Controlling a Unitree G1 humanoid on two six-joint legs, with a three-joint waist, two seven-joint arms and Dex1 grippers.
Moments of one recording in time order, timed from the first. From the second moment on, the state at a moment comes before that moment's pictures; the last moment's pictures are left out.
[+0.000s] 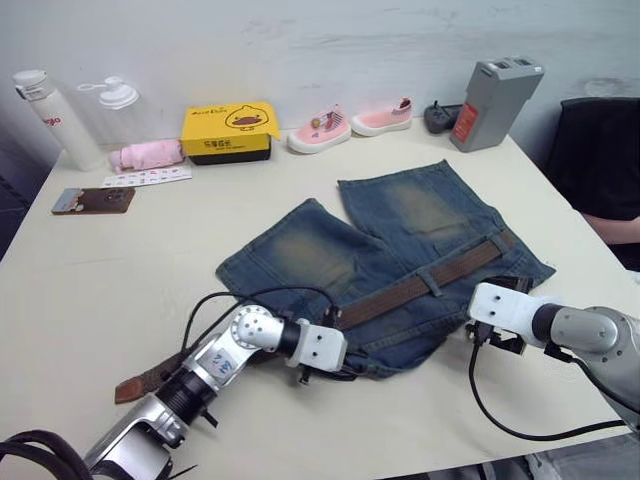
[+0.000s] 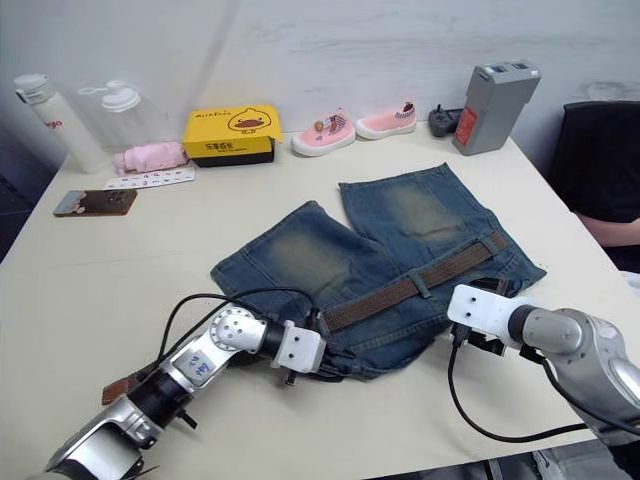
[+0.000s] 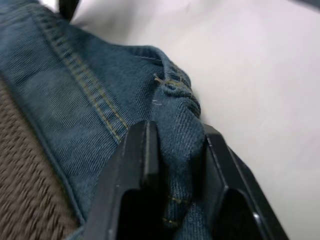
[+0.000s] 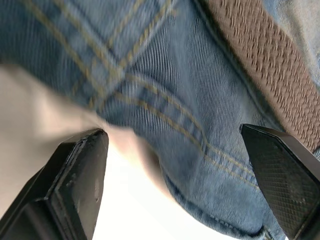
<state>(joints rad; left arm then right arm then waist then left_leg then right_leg) -0.42 0.54 -0.52 0.13 -0.03 -0.29 -0.96 -0.01 -1.07 0.06 -0.40 -0.13 0.47 0.74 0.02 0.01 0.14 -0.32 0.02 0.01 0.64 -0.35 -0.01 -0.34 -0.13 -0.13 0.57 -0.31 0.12</state>
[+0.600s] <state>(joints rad) -0.33 0.79 -0.28 0.25 -0.04 -0.56 -1.03 -0.09 -0.92 0.16 -0.42 -0.29 0.44 0.72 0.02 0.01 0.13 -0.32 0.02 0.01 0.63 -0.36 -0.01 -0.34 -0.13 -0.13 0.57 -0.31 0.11</state>
